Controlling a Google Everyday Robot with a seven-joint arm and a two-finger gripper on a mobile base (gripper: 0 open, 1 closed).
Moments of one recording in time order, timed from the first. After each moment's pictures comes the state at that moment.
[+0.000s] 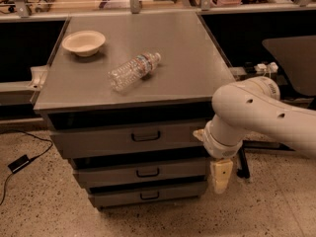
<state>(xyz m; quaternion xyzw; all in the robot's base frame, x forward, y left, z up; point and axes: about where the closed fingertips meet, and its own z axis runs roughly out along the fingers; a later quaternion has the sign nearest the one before) 0.462 -0.165 0.685 -0.76 0.65 0.00 0.08</state>
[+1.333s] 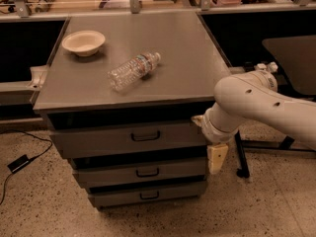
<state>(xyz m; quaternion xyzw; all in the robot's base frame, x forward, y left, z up) 0.521 -0.165 0.681 -0.76 0.63 -0.02 0.13</state>
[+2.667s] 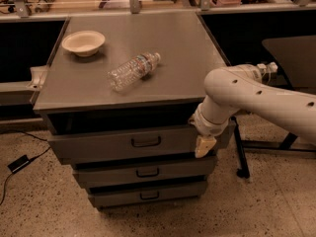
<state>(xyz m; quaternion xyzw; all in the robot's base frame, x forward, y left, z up) 0.546 -0.147 0.669 -0.74 0.66 0.02 0.11</state>
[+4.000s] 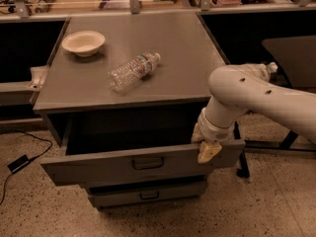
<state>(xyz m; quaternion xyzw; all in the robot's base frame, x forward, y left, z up) 0.504 -0.150 0.682 -0.75 0.65 0.05 0.08</state>
